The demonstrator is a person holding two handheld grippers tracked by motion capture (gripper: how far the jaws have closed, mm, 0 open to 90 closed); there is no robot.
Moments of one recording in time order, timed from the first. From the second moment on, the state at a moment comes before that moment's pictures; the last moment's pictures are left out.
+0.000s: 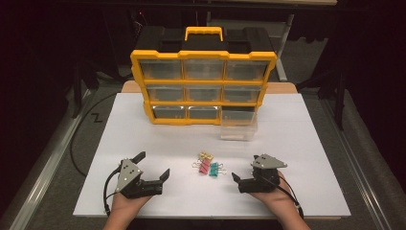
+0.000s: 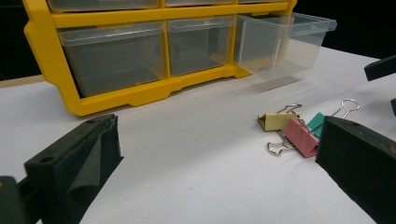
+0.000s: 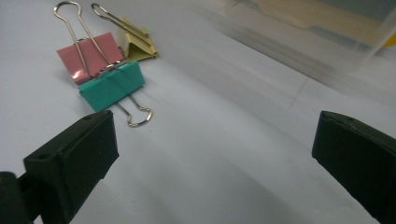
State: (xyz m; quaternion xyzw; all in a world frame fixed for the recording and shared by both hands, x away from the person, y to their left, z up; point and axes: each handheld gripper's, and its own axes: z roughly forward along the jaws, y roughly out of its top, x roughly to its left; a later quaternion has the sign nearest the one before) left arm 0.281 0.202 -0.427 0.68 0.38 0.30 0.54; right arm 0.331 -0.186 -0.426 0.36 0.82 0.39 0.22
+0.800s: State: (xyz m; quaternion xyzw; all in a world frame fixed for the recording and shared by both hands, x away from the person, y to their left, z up) left arm 0.281 0.202 -0.426 0.68 0.38 0.30 0.55; right arm 0.323 -0.158 -0.424 0.33 0.83 0.42 0.19
